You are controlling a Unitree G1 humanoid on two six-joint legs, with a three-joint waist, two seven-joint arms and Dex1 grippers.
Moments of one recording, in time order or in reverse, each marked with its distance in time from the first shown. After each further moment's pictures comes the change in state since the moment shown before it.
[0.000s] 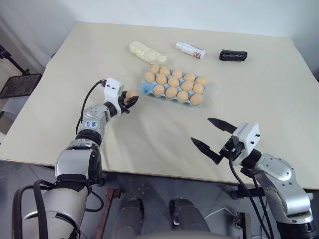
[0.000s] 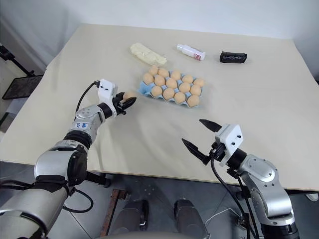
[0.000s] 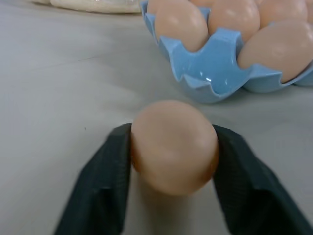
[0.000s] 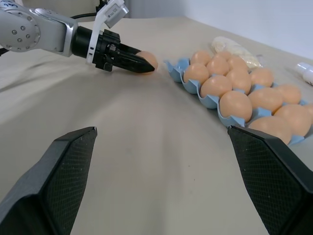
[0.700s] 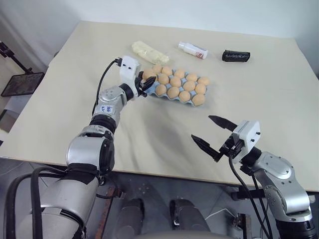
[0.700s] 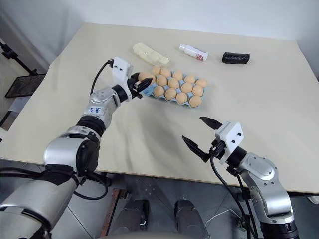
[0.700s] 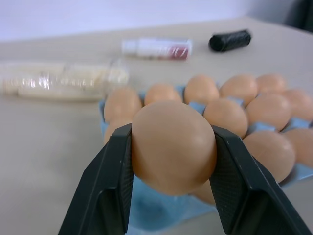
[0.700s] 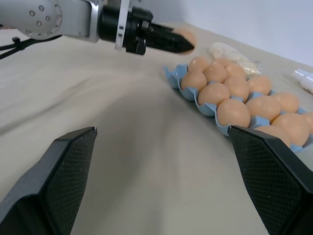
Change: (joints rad) left arm -0.166 -0.129 0.017 0.040 0.019 0.018 0.102; right arm -0.017 0.002 -0.001 -0.001 -0.002 0.002 -0.024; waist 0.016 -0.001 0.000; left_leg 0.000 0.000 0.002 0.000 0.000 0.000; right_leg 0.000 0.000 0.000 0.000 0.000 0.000
